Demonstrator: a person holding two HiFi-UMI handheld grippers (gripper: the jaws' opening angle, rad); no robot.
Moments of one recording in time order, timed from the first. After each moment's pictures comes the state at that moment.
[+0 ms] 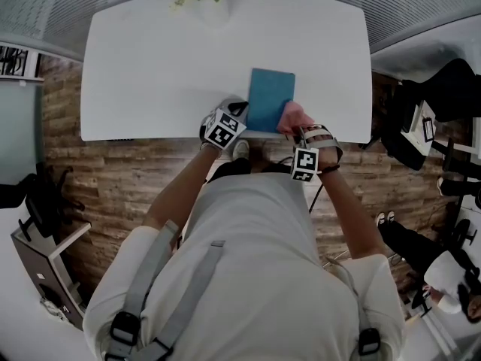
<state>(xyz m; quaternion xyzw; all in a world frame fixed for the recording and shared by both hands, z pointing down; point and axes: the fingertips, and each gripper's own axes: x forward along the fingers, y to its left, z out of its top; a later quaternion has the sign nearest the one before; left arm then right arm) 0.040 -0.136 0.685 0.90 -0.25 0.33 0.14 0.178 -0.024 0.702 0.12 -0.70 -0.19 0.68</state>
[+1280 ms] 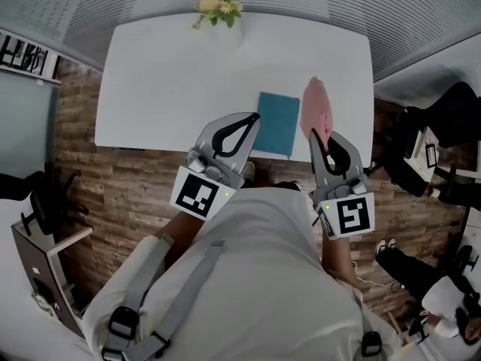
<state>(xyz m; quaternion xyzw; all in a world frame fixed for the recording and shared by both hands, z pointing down) 0.026 -0.116 0.294 0.93 -0.36 0.00 0.02 0.126 -0.088 0.306 0.49 -0.86 0.02 0.12</state>
